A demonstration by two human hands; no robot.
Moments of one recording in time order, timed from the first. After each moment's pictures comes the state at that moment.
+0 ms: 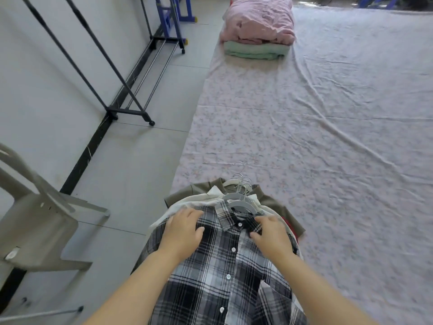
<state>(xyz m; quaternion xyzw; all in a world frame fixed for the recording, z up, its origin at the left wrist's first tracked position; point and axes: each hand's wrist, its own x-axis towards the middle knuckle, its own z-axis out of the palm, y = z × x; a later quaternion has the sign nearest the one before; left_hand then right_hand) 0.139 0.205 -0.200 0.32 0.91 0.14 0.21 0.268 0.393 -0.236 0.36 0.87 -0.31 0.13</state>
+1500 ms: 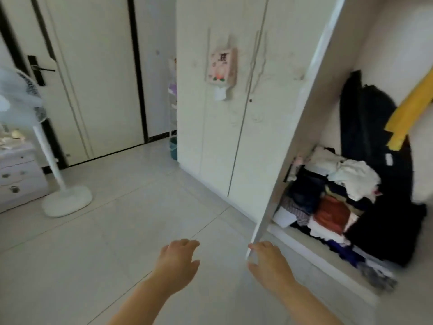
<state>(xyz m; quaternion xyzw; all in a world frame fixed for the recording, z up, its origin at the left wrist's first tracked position) 0.738 -0.218 -0.038 0.98 -0.08 -0.06 0.16 0.734 -0.447 -0.036 0.98 0.02 -0.06 -0.16</state>
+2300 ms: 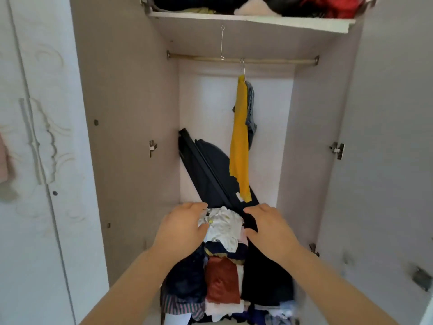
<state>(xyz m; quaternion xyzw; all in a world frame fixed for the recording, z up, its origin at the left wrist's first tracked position) 1.070 -0.683 0.168 0.84 -0.47 0.12 0.25 0.937 -0.840 0.161 0.95 -0.21 0.23 -0.06</state>
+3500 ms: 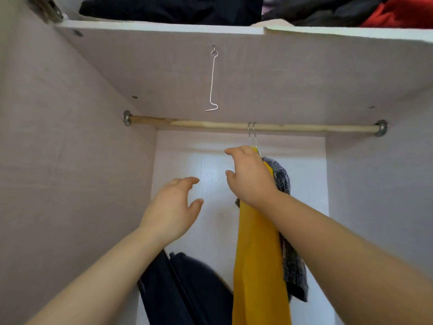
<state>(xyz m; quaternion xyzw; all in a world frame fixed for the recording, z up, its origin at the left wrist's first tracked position) 1.453 -1.062 0.390 0.73 -0.44 0.37 0.37 1.360 -1.200 0.451 0.85 -0.09 0.51 0.07</state>
